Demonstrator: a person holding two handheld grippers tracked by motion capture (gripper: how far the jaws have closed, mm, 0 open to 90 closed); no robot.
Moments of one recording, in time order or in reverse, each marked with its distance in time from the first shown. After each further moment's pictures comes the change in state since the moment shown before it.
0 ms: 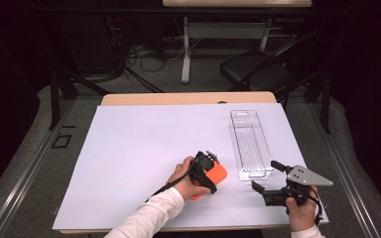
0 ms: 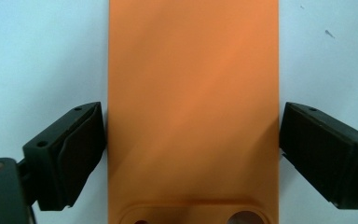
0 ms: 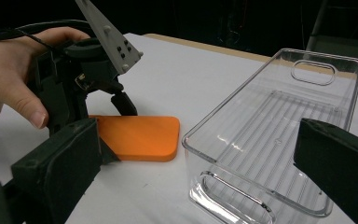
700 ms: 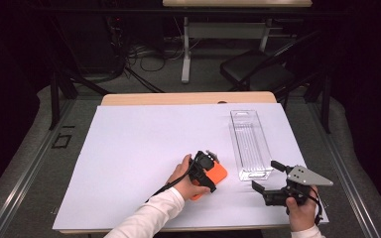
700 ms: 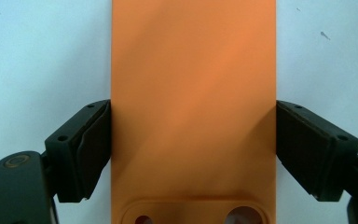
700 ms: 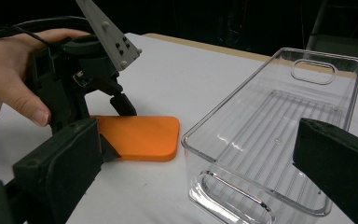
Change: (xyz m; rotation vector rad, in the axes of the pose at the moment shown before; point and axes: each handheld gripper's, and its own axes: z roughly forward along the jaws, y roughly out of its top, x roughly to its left) left arm 0.000 0.001 -0.003 0.005 -0.003 -0.003; right arm -0.001 0.000 0.000 -0.001 0.000 0.001
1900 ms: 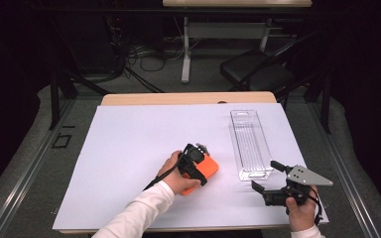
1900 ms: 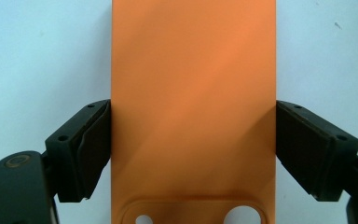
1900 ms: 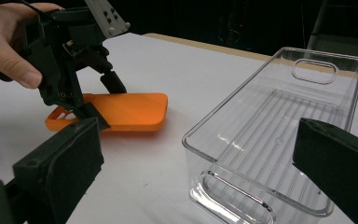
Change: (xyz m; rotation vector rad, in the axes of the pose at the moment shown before) left arm 0.025 -0.010 -0.031 0.007 0.004 -0.032; right arm 0.000 0.000 0.001 0.000 0.003 0.003
